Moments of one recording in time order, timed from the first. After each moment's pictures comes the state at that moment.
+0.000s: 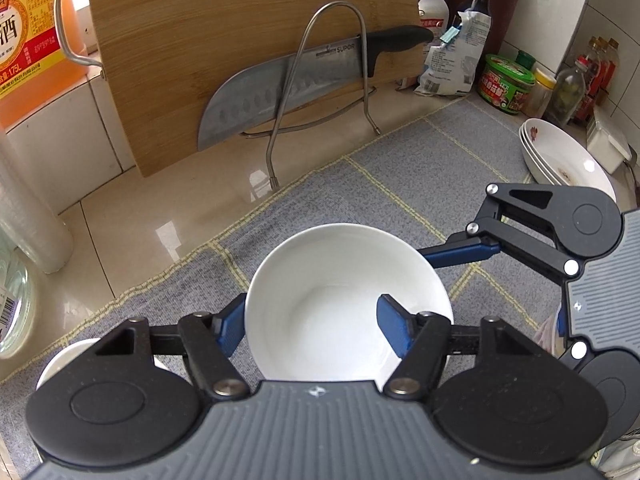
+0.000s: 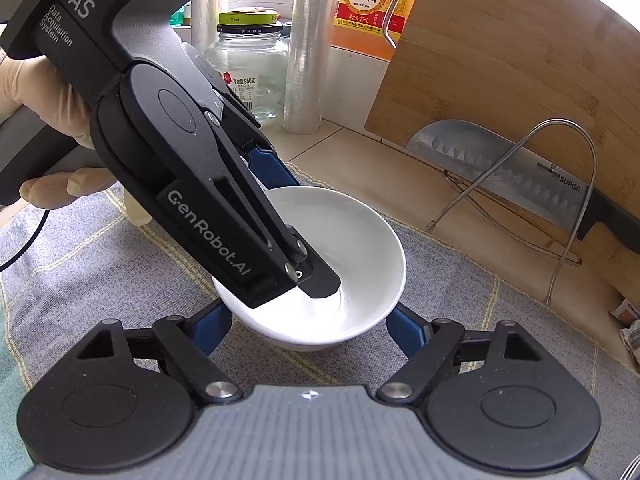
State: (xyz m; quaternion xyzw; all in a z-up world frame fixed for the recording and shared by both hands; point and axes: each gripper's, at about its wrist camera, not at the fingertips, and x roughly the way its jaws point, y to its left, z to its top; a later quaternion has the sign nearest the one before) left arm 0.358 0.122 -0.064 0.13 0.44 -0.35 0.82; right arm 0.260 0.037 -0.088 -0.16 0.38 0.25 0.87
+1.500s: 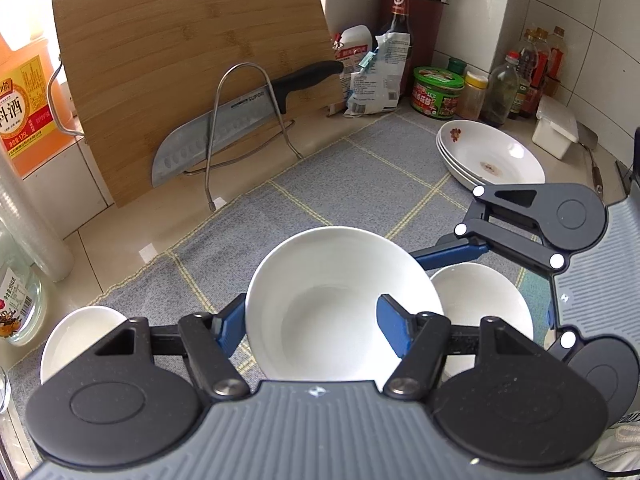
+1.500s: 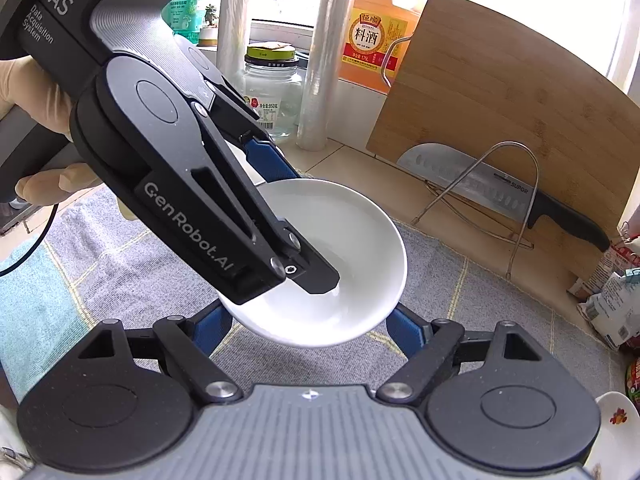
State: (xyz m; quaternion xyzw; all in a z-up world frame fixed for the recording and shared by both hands) left arm 0.265 0.110 -0.007 0.15 0.39 -0.37 0.83; right arm 0.166 0.031 -0.044 -0.17 0.36 0.23 0.89
